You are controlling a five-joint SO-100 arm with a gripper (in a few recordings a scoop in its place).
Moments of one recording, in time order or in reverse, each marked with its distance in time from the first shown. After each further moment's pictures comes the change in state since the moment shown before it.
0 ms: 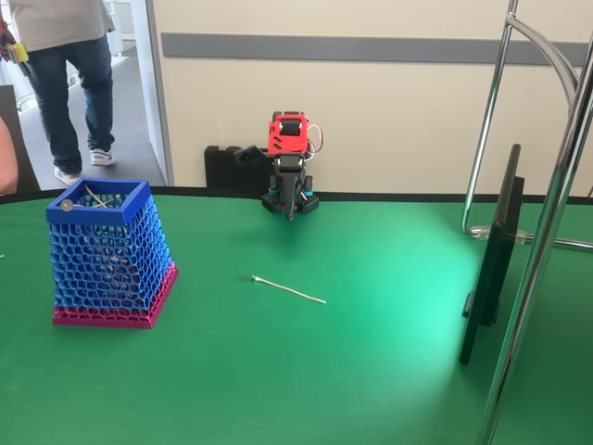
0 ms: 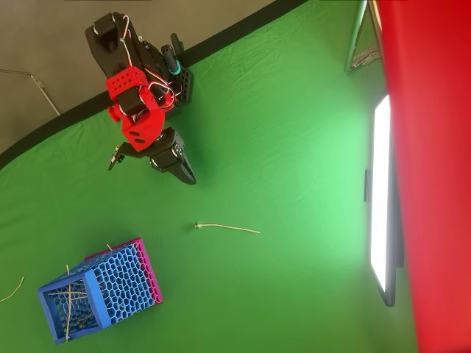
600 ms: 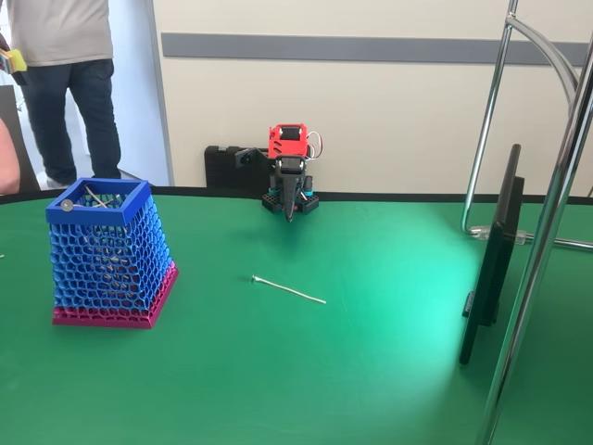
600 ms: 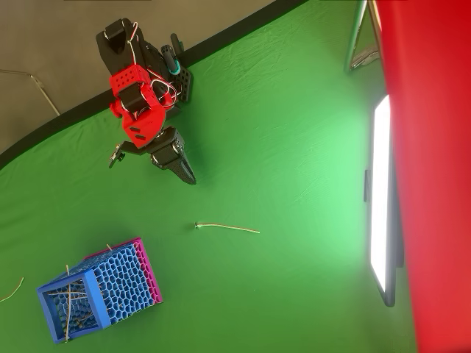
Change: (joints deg) arm 0.0 20.3 10.4 4.7 -4.0
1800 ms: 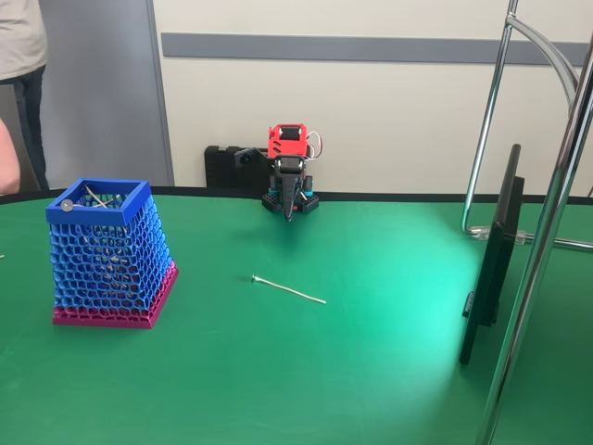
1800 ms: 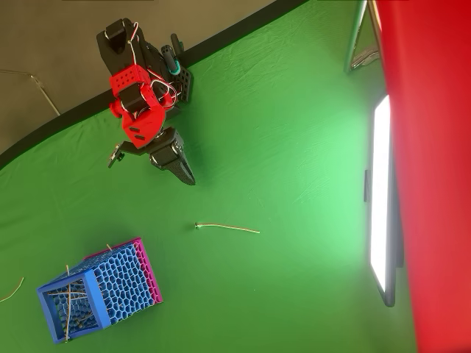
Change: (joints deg) arm 0.5 0.0 0.0 -0.4 0.4
